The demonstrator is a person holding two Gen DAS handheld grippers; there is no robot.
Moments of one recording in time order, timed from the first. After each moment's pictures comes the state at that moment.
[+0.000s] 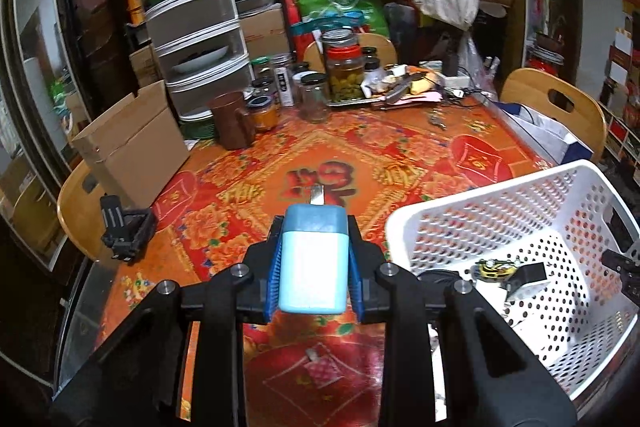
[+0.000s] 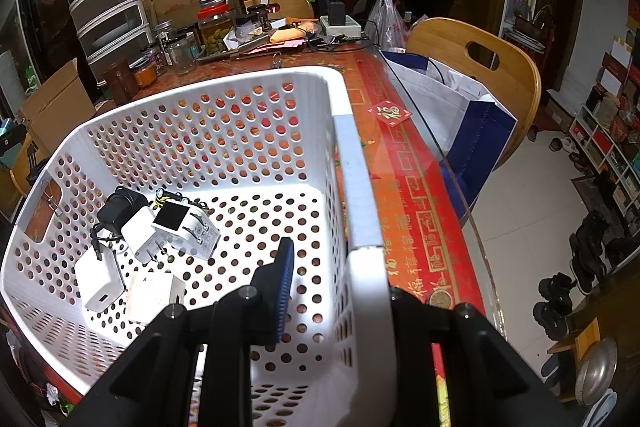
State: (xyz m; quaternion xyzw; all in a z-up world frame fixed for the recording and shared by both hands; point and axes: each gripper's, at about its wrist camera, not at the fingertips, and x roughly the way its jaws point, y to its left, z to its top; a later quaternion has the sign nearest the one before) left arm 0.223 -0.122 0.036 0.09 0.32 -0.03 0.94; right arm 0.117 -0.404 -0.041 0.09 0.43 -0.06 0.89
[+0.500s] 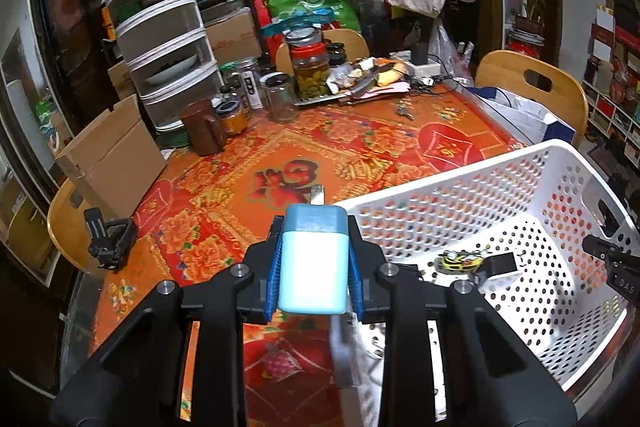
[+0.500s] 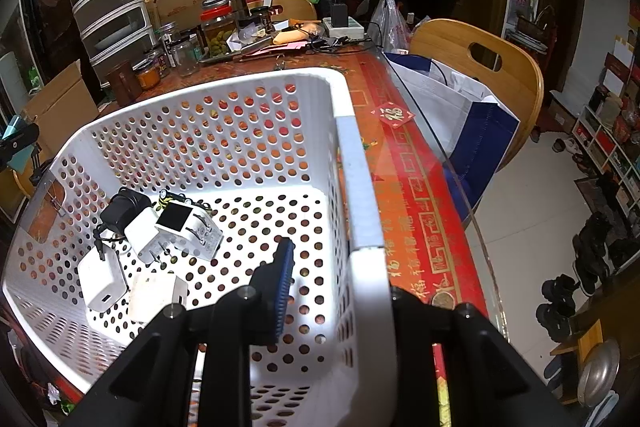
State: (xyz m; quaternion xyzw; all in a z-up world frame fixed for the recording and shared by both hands) left arm 0.212 -0.170 0.030 0.12 0.33 -0.06 0.94; right arm 0.117 -0.404 -0.040 0.09 0.43 -0.06 0.90
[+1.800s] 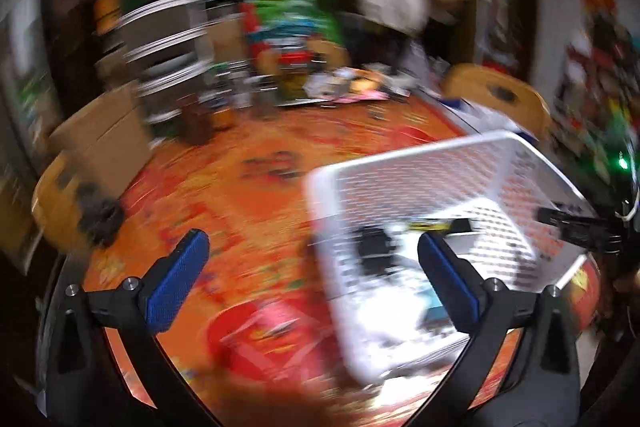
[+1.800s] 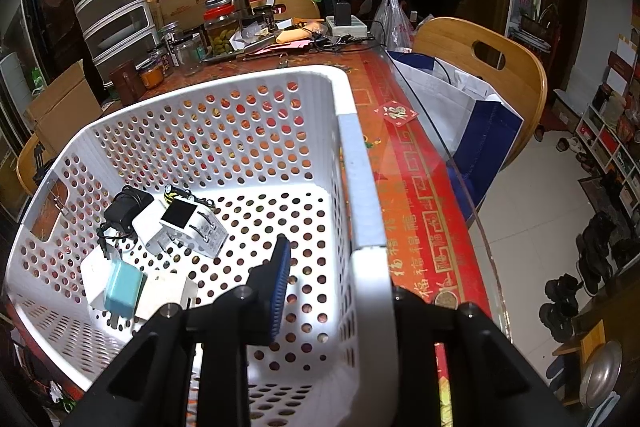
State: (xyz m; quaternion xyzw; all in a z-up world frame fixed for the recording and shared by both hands) left arm 0.150 -0.092 0.027 0.06 0.31 -0.09 0.94; right arm 0.118 -0.402 -0.041 0.09 0.43 -0.05 0.90
